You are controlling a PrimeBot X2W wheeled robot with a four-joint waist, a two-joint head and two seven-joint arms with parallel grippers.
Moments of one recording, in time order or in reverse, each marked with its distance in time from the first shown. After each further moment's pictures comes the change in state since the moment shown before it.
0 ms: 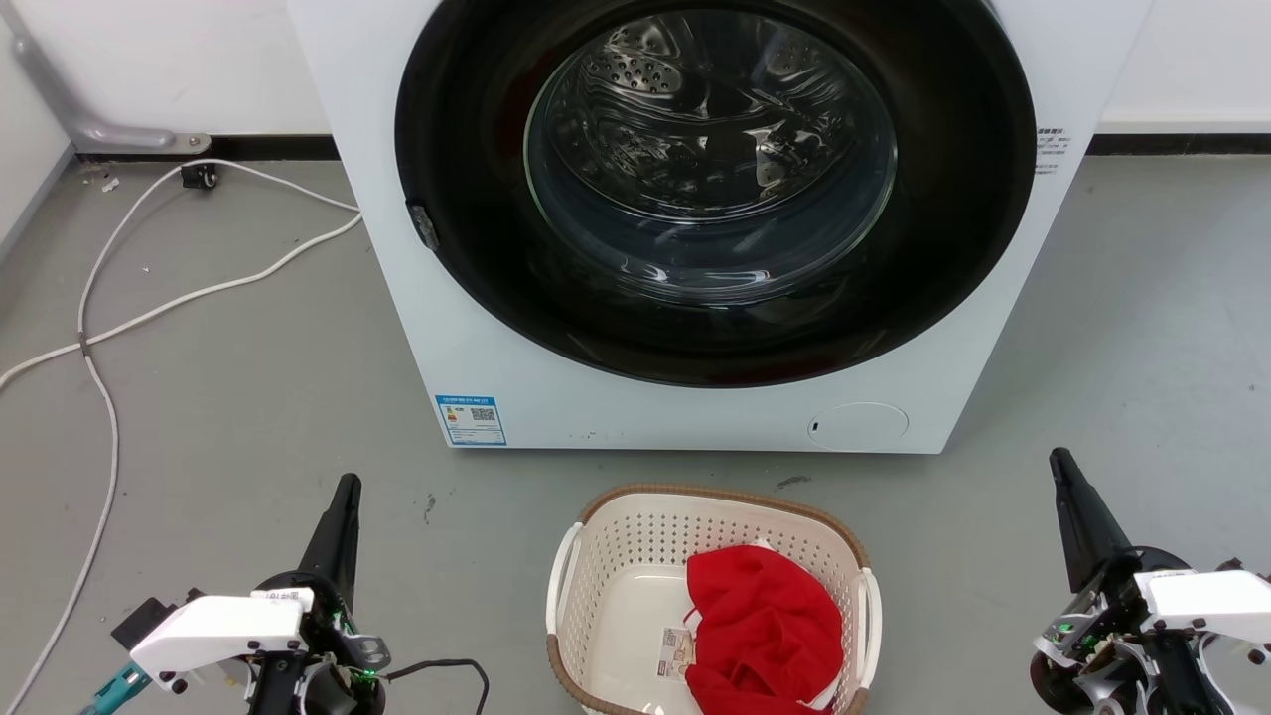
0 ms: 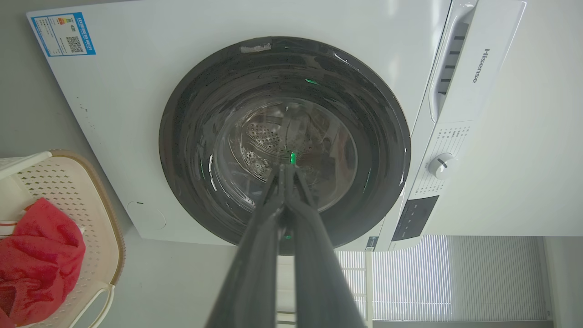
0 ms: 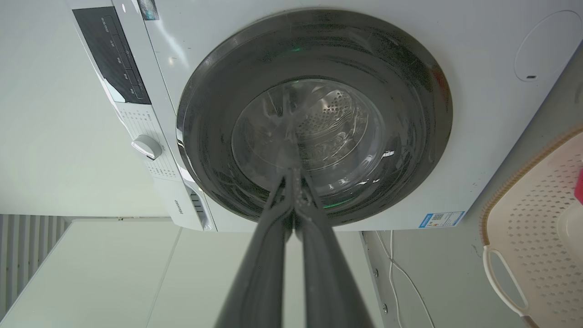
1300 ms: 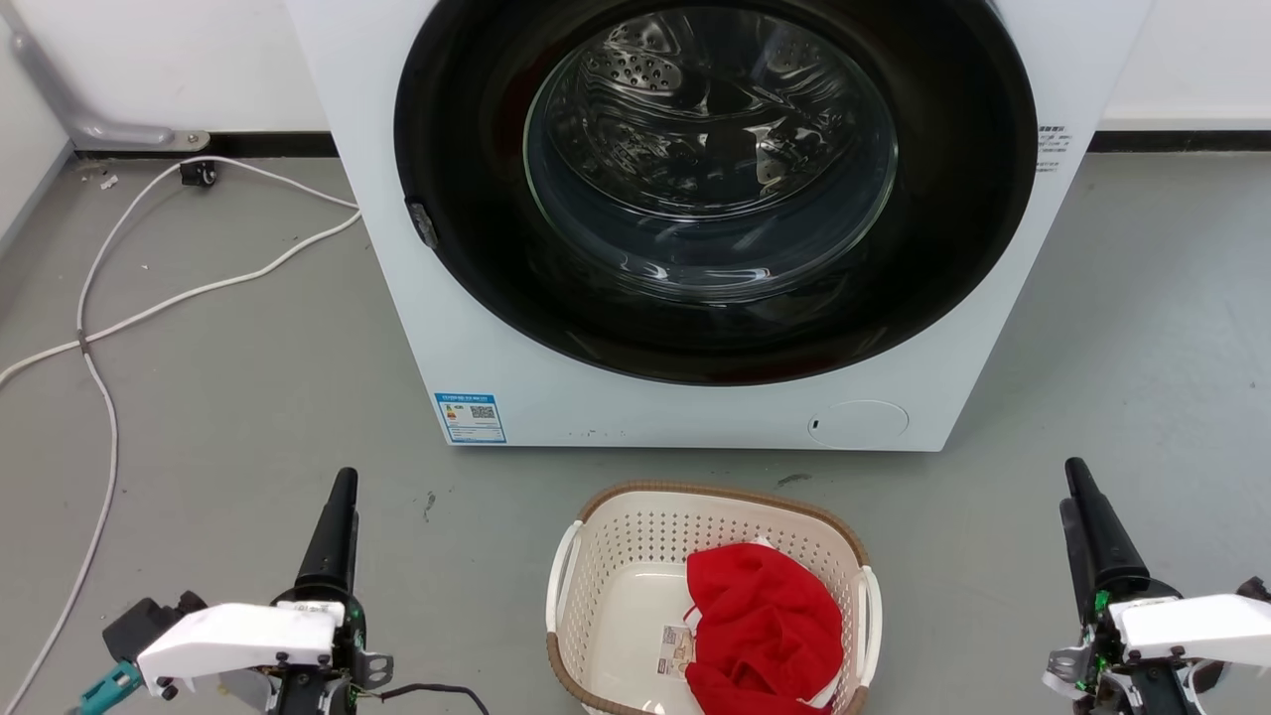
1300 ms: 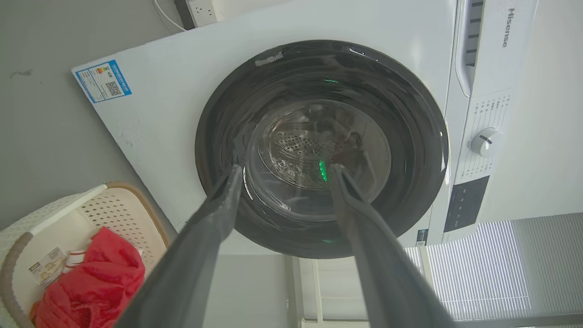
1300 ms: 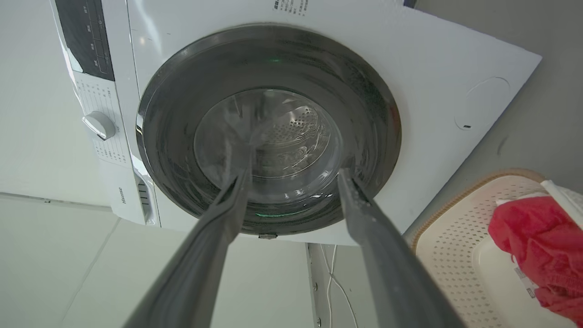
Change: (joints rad) left arm 0.038 -0.006 -0.016 -0.039 0.206 0.017 -0.064; right arm 0.050 0.004 -0.003 -0.023 -0.230 0.000 -0.065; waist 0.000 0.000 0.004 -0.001
